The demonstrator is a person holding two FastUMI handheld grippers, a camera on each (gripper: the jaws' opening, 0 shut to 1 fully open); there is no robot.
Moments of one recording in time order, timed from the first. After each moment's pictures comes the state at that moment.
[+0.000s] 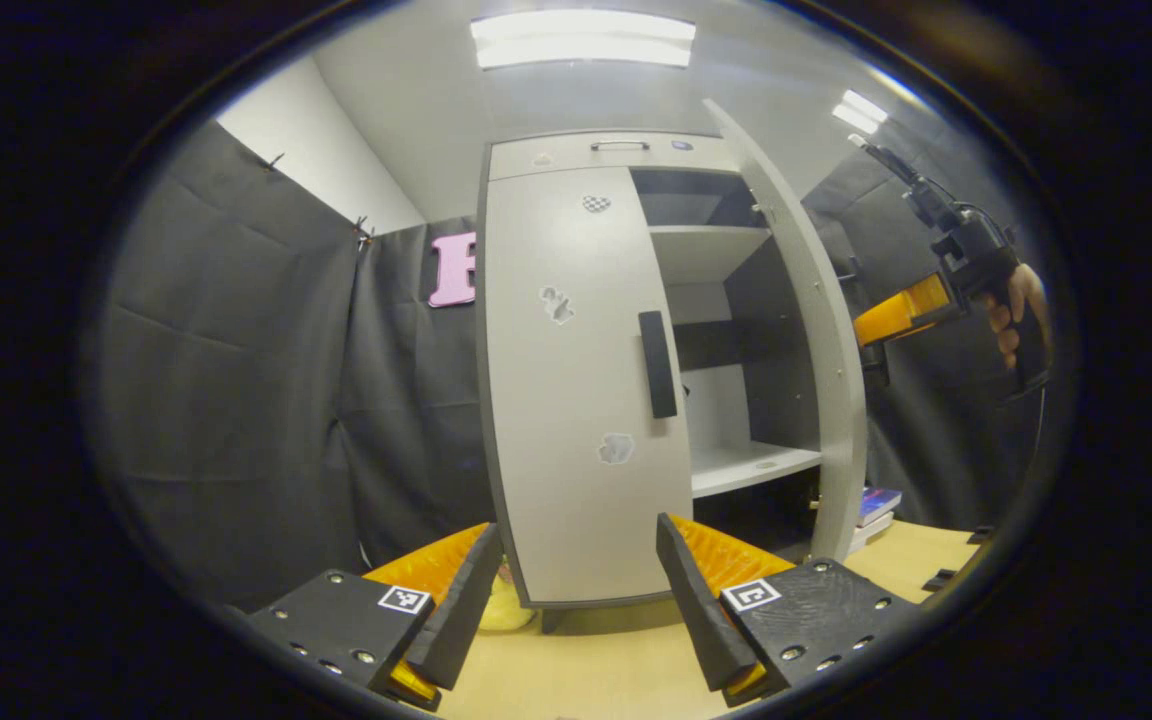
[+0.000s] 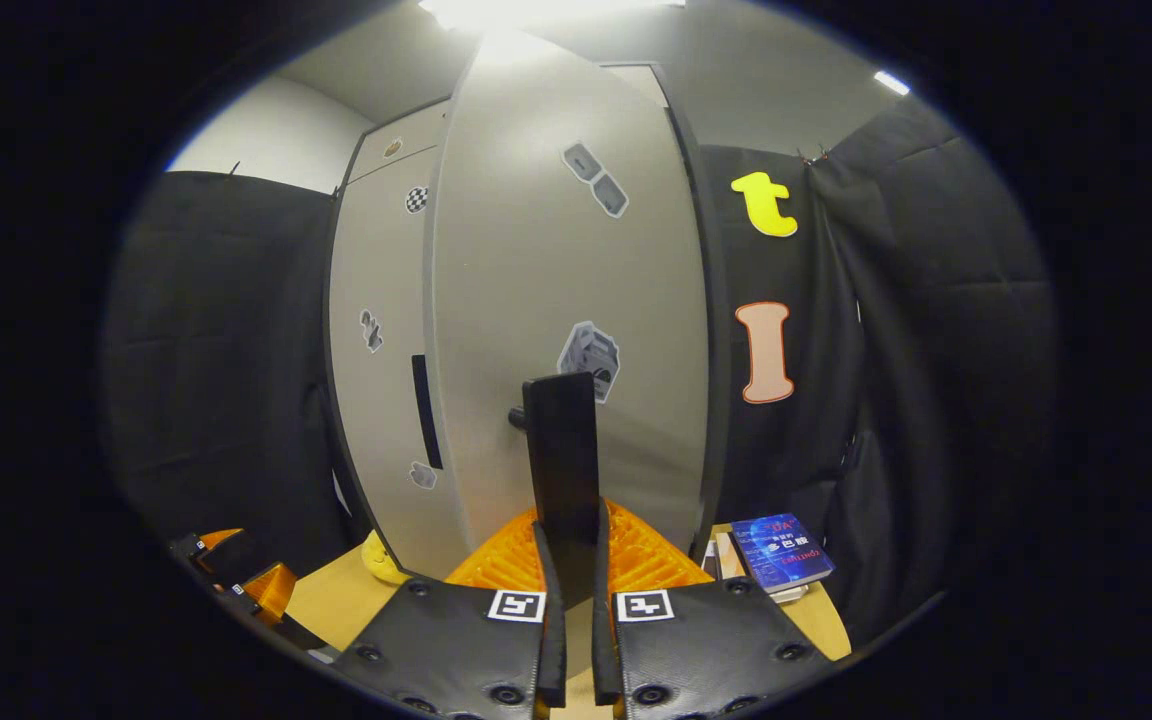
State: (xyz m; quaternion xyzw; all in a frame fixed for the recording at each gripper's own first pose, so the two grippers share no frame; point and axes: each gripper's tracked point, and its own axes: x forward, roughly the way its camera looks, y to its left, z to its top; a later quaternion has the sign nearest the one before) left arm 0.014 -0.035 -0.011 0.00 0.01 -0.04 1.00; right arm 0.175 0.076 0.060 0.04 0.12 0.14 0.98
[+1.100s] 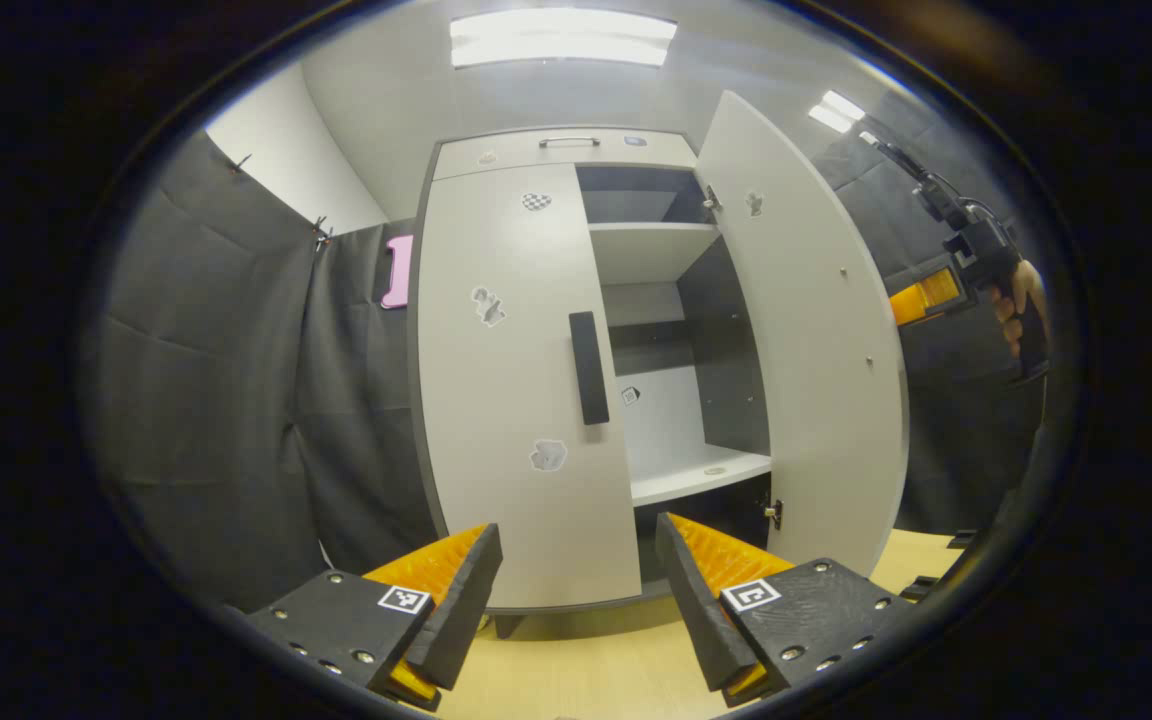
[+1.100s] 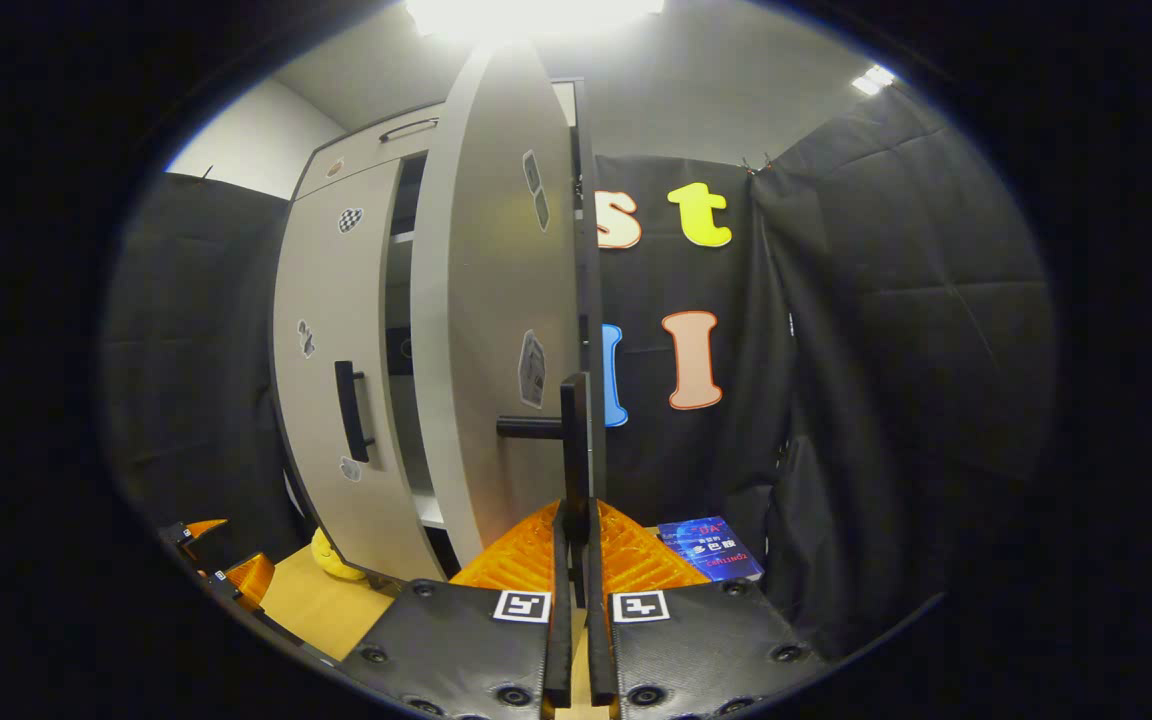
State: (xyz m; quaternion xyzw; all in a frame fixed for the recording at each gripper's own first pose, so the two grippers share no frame) left arm 0.020 -0.089 -0.007 0.01 0.01 -0.10 1.00; right arm 0.182 0.037 0.059 0.03 0.11 0.05 0.99
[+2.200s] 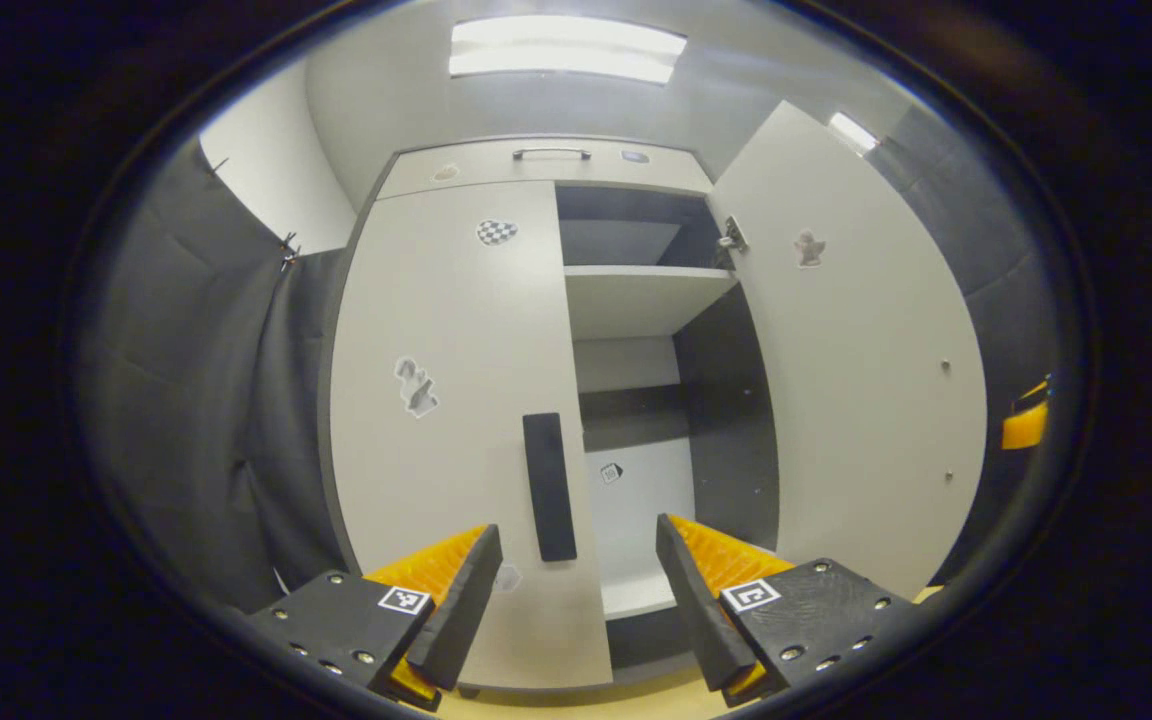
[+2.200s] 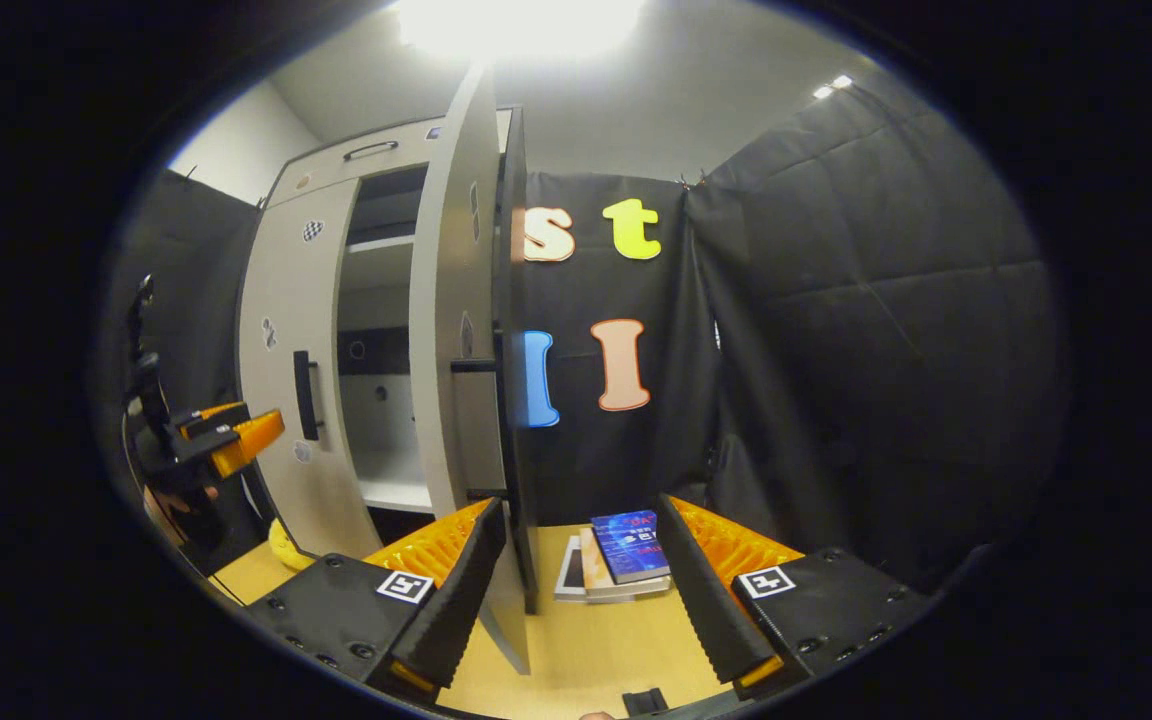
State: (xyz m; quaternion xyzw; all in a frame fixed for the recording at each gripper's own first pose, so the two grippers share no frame) left arm 0.167 -0.137 0.092 -0.02 -0.04 -0.11 0.99; right arm 0.175 -0.002 0.056 0.02 0.09 -0.03 1.00
